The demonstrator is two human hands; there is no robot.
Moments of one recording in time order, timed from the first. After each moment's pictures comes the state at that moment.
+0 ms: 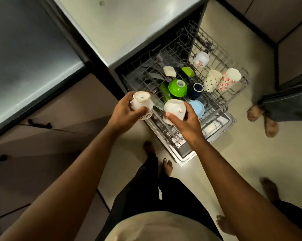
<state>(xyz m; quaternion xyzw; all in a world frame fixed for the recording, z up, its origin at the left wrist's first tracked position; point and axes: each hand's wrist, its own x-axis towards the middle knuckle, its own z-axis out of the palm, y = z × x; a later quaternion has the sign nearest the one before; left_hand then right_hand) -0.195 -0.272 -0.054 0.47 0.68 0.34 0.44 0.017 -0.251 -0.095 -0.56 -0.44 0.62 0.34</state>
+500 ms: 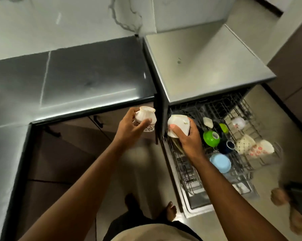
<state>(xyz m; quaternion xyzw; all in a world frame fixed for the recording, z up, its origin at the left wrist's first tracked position) -0.284 -0.371 0.034 0.33 0.72 0.52 0.32 -0.103 -0.270 0.008 -0.42 -0.58 0.61 0.32</state>
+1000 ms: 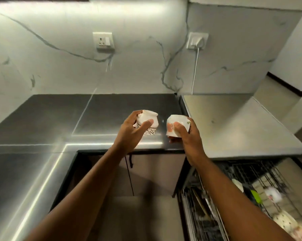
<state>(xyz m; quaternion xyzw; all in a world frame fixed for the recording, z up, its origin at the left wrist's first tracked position) -0.435 -0.431 0.155 0.34 0.71 0.60 0.15 -0.288 -0.299 0.149 -0.24 -0.63 0.66 0.34</state>
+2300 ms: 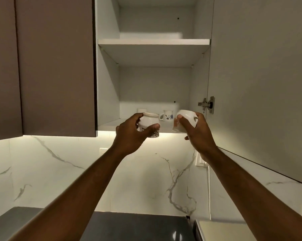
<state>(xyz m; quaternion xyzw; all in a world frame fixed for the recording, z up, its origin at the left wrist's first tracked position) -0.642 -0.256 0.459 0.42 0.71 0.53 -0.20 -0.526 -0.074 0.457 -0.09 -0.73 0.44 0.51</state>
